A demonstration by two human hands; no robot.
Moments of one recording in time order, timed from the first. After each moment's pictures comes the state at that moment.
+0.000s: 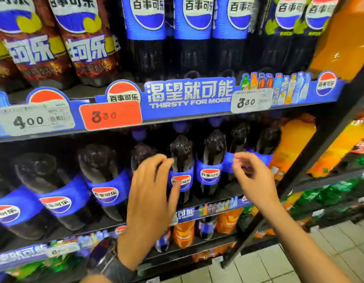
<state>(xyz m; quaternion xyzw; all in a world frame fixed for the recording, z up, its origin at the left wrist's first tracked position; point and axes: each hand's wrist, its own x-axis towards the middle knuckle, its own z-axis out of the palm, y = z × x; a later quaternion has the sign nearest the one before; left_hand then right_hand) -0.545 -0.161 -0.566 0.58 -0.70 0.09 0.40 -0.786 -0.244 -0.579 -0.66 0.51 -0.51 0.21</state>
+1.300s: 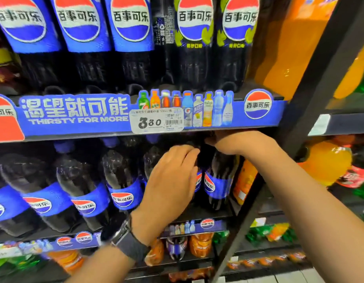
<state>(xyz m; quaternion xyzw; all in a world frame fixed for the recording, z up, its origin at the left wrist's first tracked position) -0.726 -0.262 -0.524 0.56 -0.75 0.16 0.32 -0.865 -0.385 -0.455 -0.83 0.55 0.02 0.14</state>
